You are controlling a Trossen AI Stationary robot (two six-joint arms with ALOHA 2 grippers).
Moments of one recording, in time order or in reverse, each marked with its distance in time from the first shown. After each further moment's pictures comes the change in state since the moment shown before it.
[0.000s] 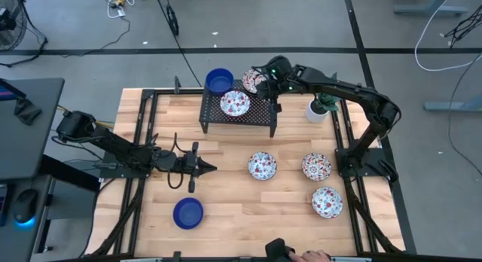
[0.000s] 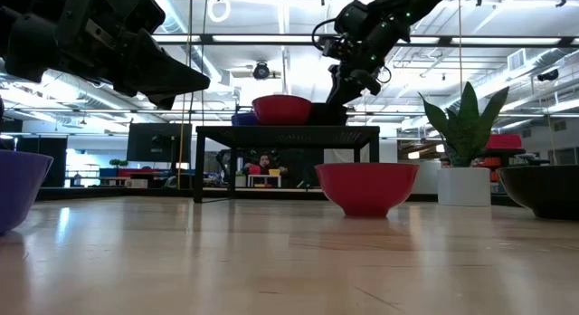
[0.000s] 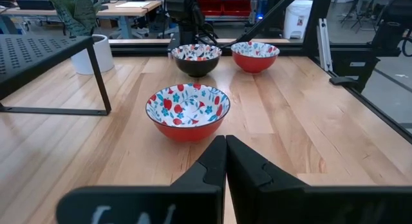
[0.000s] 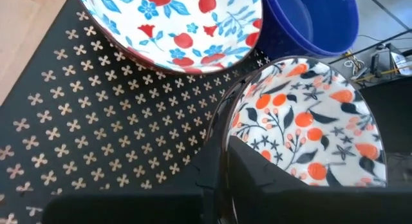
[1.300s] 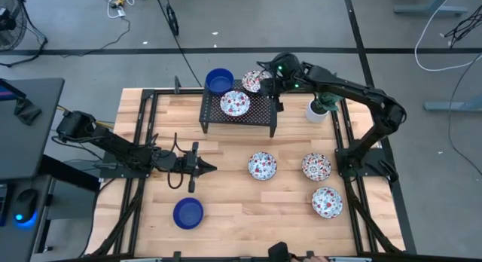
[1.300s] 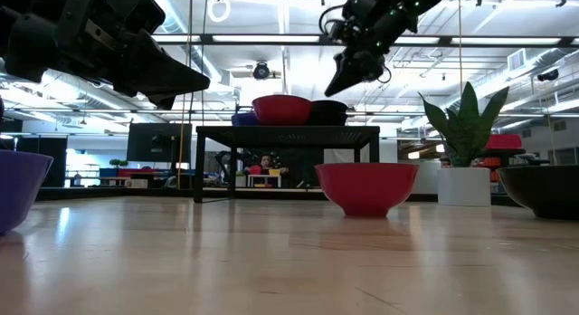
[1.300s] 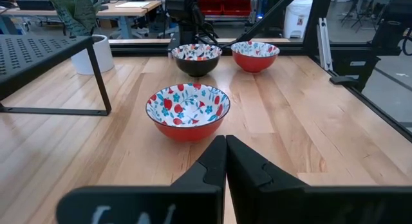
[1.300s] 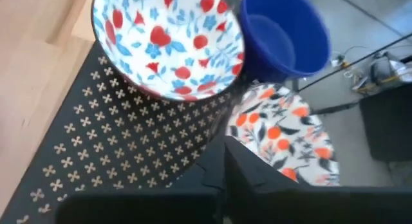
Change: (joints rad) left arm 0.000 0.000 0.000 -0.002 0.000 0.003; right arm 0.004 -0.062 0.000 0.004 -0.085 0.079
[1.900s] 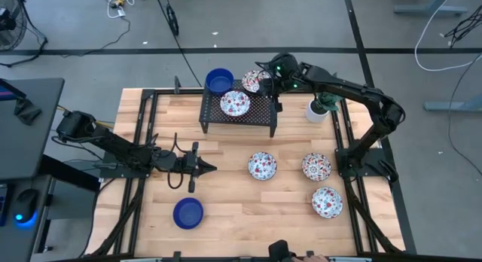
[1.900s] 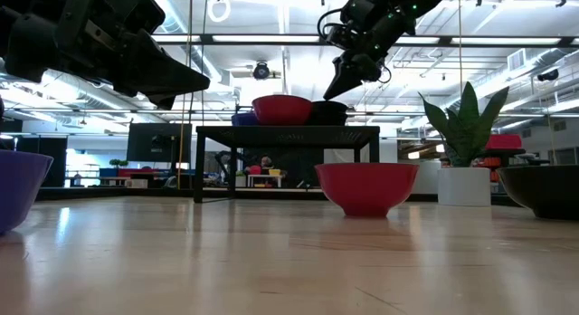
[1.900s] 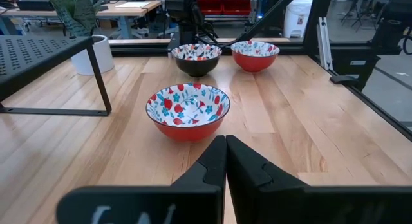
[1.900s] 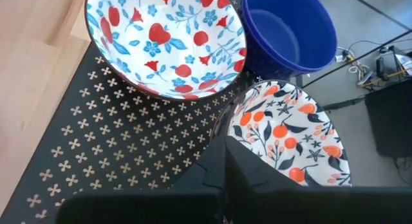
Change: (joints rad) left arm 0.000 0.000 0.000 0.000 0.000 0.004; right arm -0.008 0.015 0.000 0.004 -0.002 0.020
